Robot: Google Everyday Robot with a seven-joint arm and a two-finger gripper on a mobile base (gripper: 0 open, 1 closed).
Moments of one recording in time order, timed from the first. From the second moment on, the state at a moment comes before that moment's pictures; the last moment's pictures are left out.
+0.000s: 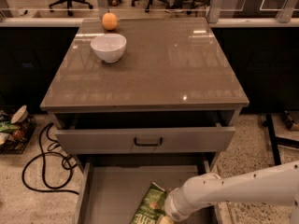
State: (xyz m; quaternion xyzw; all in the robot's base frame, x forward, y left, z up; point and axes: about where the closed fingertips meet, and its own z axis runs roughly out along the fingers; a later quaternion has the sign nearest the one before) arm 0.369 -0.042 0.401 -0.52 0.82 0.21 0.13
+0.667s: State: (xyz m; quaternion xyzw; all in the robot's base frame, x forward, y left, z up) arm 0.350 0.010 0.368 -0.51 0.81 0.26 0.13
